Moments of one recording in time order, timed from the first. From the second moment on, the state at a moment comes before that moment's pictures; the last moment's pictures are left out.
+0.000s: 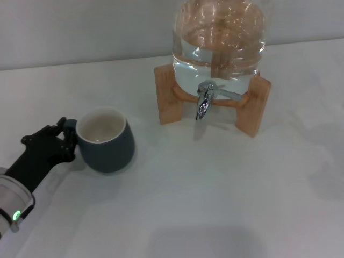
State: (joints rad) left arm -0.54 -2.09 -0.20 -0.10 -1.07 -1.09 2.67; right arm 0.19 2.00 -0.39 -0.53 1.77 1.37 -2.13
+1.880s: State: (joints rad) left arm -0.62 -2.09 -0.26 -0.23 -0.82 -1.01 2.70; right arm 0.19 2.00 -0.40 -0.53 1.76 1.38 -2.13
